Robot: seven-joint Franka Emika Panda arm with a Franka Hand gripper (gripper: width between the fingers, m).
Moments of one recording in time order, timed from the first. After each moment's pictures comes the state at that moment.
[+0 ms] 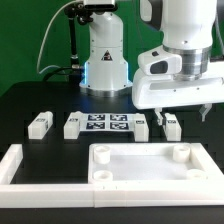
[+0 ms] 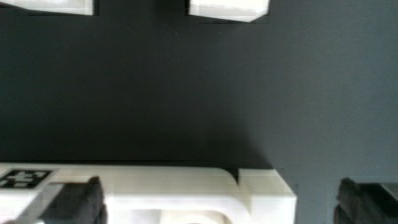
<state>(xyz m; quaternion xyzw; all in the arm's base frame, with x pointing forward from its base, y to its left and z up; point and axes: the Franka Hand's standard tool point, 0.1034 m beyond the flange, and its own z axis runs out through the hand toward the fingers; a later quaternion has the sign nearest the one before) 0.498 0.122 0.065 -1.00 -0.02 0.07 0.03</state>
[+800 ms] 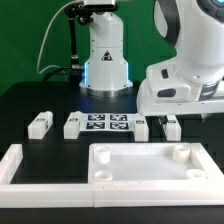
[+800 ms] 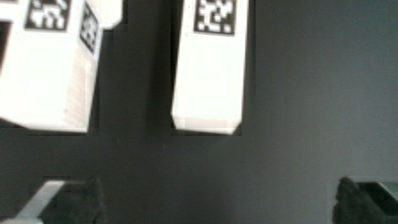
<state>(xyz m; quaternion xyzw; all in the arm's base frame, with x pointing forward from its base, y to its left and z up) 0.479 0.131 0.052 -0.95 -0.01 0.32 0.02</state>
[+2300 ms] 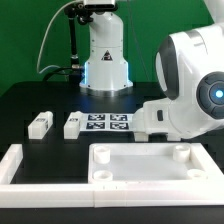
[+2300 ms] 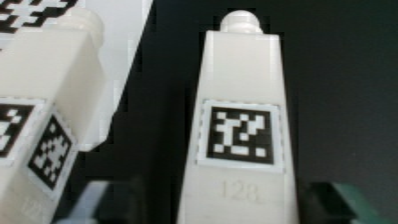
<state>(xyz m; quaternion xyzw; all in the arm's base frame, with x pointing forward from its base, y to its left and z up) 0.417 0.127 0.010 -0.88 -0.01 0.47 0.01</state>
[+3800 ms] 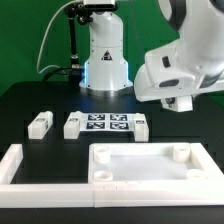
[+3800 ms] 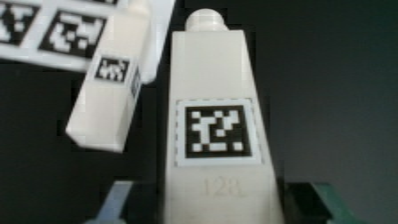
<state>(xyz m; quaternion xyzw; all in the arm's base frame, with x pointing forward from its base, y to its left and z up) 0.488 0.120 0.111 -0.94 -0.06 0.32 0.04</state>
